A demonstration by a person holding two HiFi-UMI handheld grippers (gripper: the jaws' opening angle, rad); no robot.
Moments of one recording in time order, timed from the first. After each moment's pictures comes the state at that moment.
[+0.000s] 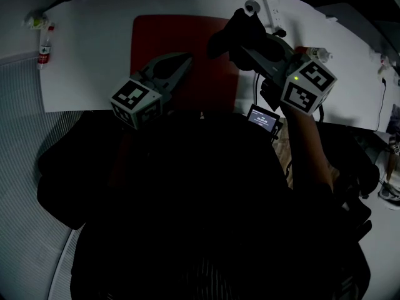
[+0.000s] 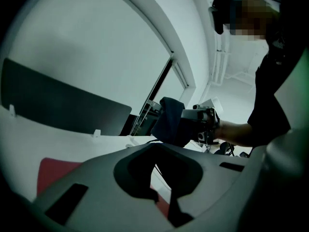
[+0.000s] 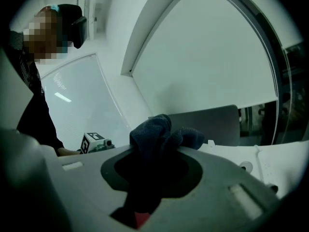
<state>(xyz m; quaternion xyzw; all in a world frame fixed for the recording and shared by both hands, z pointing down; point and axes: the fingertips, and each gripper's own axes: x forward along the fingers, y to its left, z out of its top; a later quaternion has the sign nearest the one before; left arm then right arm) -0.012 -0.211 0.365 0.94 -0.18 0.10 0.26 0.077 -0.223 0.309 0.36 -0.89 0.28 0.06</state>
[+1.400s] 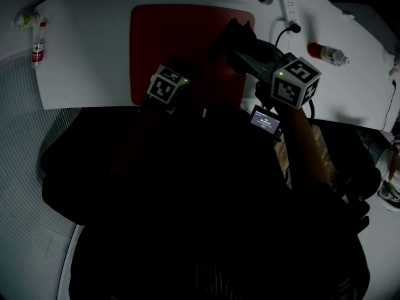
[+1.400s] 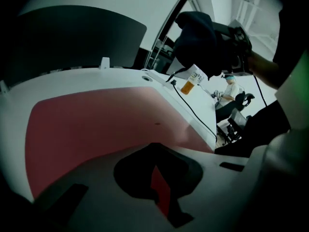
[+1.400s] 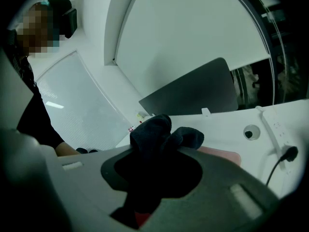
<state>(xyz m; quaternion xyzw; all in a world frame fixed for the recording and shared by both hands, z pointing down) -0.028 -0.170 0.616 0.85 -0.15 0.41 0.30 0.074 -0.224 0.424 0.35 -0.85 0.39 0.09</state>
